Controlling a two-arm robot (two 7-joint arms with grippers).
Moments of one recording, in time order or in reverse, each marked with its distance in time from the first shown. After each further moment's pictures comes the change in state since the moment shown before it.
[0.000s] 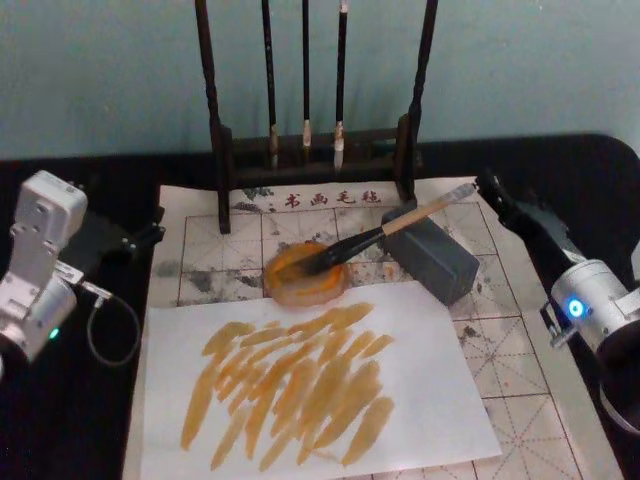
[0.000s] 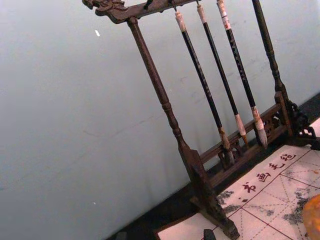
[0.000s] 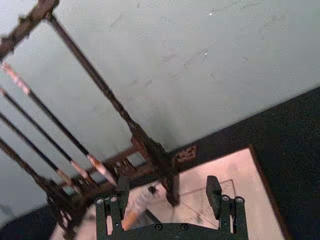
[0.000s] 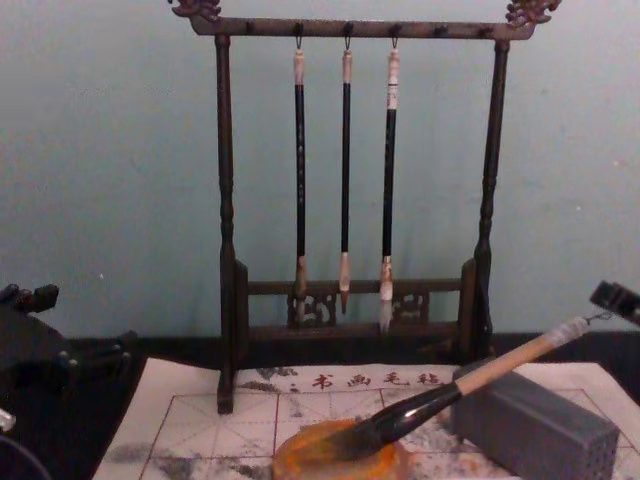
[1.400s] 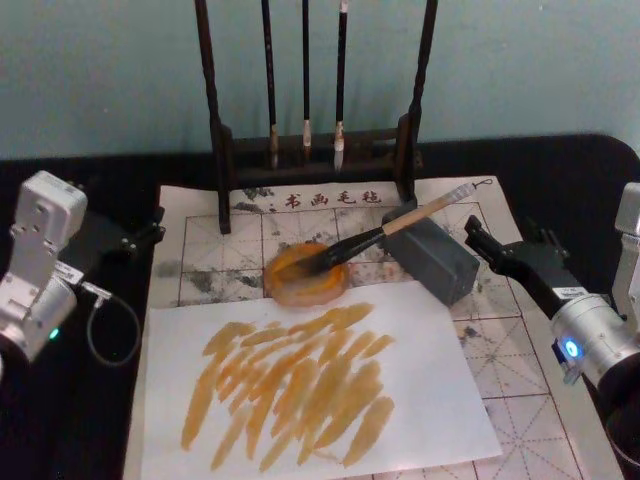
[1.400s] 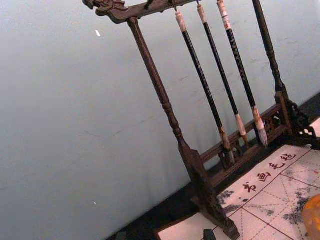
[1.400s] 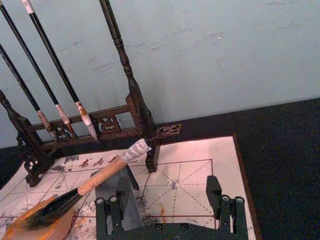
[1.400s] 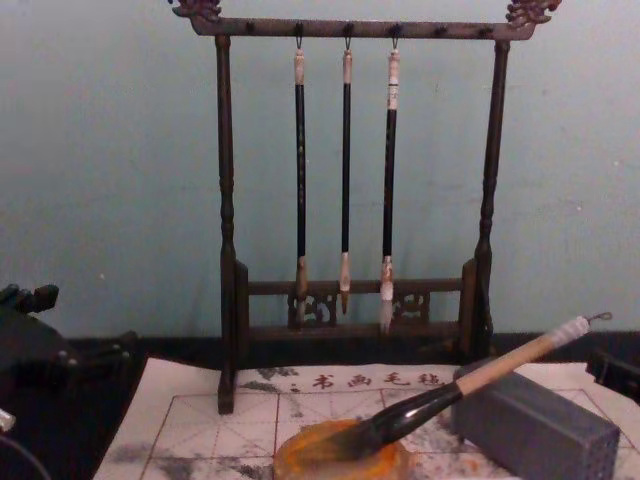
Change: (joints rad) left arm 0.000 0.000 0.000 0.000 0.000 0.000 0.000; right arm -0.067 0.046 -0.038 -0.047 -0.290 -0.001 -0.066
